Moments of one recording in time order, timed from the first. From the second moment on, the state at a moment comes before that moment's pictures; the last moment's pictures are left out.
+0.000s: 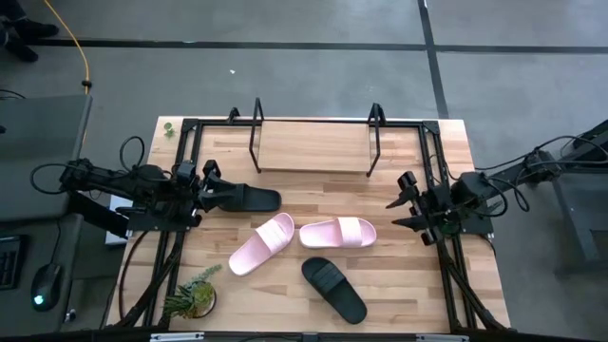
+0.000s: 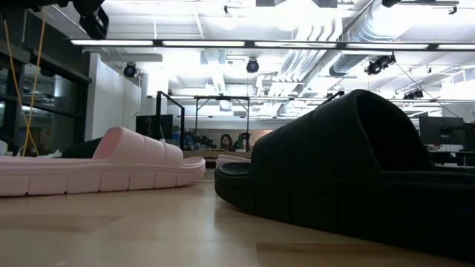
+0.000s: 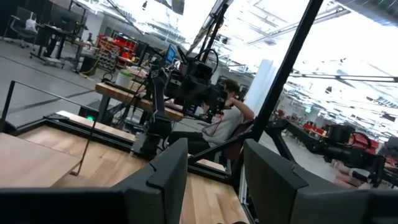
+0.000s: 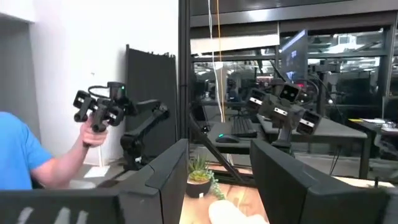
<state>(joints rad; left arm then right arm) -0.11 0.36 0.31 0.24 -0.18 -0.35 0.37 0.52 0.35 0.43 0.05 -0.04</state>
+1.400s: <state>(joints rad) -0.20 0.63 0.49 0.12 -0.19 -0.36 0.60 1.07 0.88 -0.01 1.07 -0.04</state>
